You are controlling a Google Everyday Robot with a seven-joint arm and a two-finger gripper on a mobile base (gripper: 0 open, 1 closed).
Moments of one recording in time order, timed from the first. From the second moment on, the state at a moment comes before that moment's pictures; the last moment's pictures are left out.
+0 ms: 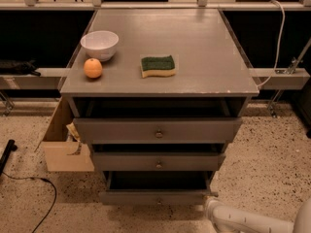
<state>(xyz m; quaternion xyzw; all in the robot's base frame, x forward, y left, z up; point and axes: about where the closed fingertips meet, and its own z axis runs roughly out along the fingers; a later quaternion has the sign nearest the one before) 0.509 -0.255 0.187 -0.58 0.75 -0.18 0.26</state>
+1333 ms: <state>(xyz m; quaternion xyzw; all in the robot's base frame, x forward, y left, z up) 0.525 -0.245 0.154 -0.59 0.76 -0.17 0.22</state>
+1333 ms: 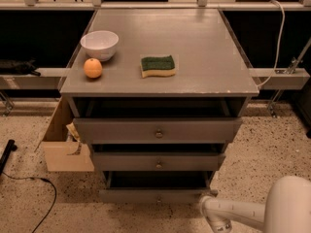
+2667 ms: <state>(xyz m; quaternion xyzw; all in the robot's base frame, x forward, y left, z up) 0.570 -0.221 0.188 -0.59 0.74 -0.22 0.24</state>
